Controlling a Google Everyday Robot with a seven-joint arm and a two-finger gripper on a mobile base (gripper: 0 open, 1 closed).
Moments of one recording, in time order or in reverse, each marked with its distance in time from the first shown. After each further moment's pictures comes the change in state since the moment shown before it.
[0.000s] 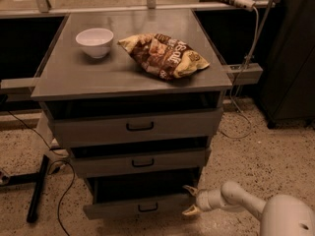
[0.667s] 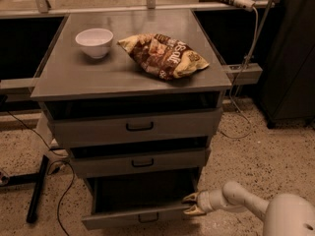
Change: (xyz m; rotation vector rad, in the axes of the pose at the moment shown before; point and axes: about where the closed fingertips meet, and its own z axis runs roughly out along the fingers) arm -0.010 -0.004 -0.010 0.000 0.000 0.000
